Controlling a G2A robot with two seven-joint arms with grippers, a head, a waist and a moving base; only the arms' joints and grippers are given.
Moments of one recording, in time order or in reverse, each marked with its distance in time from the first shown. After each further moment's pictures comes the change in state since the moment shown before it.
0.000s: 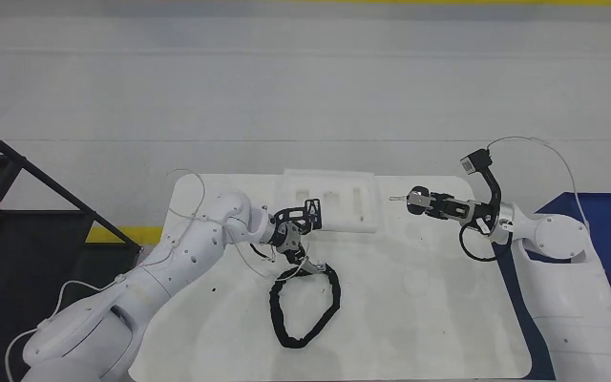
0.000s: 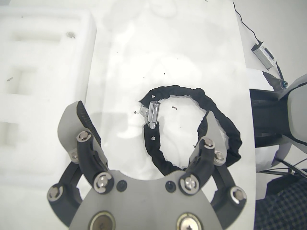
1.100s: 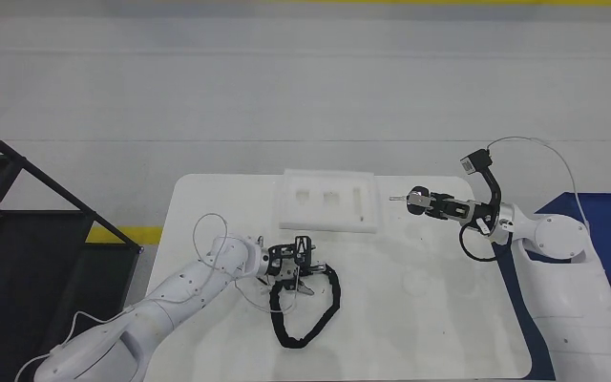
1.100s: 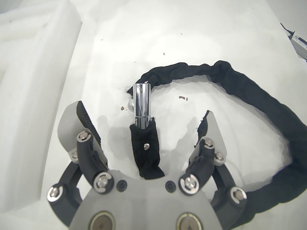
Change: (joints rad) left arm 0.165 -0.027 0.023 0.156 0.670 0.144 0.755; right arm 0.000 0.000 0.000 0.000 0.000 0.000 0.000
